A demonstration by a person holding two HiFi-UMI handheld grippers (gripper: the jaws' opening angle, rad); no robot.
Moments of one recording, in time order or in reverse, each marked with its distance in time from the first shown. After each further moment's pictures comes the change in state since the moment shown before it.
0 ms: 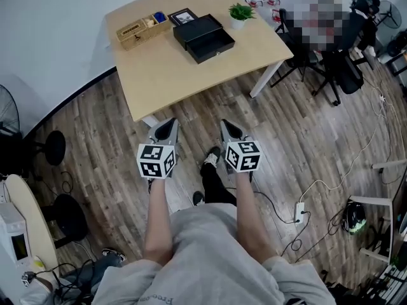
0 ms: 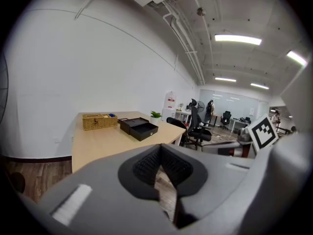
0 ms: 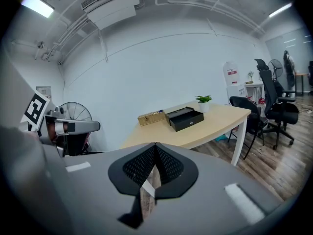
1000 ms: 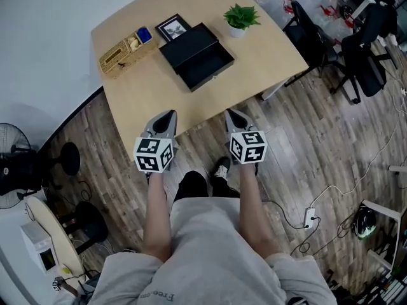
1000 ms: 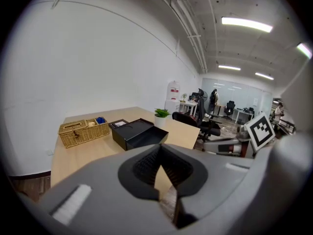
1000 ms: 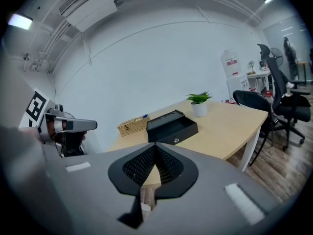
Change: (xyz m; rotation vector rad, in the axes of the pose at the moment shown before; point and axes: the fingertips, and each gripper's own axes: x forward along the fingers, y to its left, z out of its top) left arm 0.219 0.060 0.092 0.054 0.117 0.016; right arm 0.173 -0.149 0.094 0.074 0.029 0.016
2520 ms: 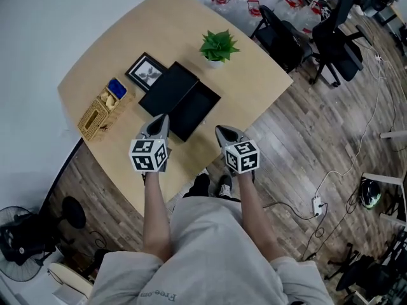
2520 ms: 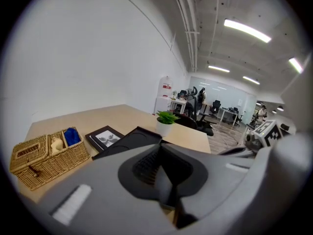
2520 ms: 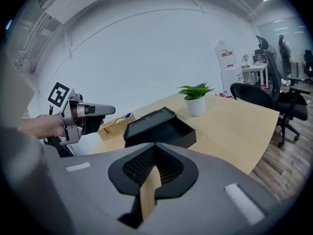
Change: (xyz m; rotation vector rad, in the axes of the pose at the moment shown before) left arm 0.190 0.091 0.076 0.034 0.060 -0.204; right arm 0.120 -0.054 0.033 0.068 0.090 -0.105
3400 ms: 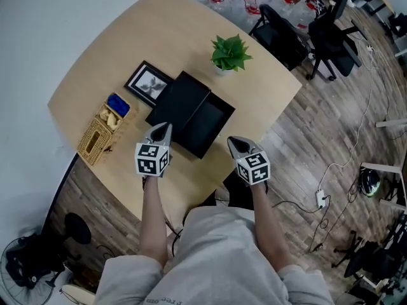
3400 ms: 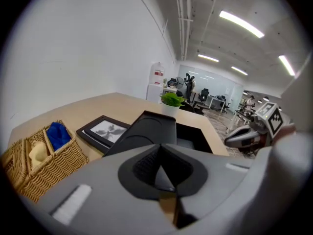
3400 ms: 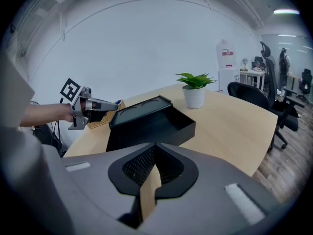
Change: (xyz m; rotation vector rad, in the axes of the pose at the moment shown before) left arm 0.060 0.079 -0.044 0.097 0.139 -0.140; right arm 0.045 -0.009 -0.024 -0.067 0.100 -0.116
